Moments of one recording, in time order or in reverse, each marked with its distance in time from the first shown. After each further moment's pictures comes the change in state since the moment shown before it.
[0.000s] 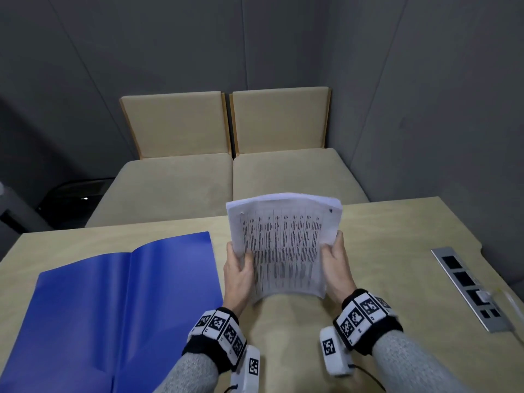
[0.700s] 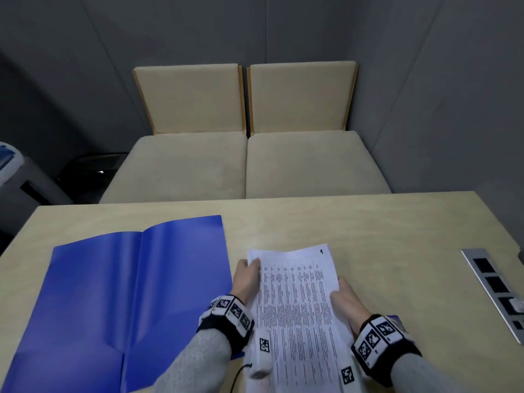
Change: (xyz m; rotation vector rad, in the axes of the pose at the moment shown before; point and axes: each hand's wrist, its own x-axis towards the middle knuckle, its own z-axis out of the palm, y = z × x) left_hand 0.023 -0.077 -0.002 0.095 -0.052 -0.647; right_hand -0.001 0.105 -0.003 -0.390 -0.261 0.535
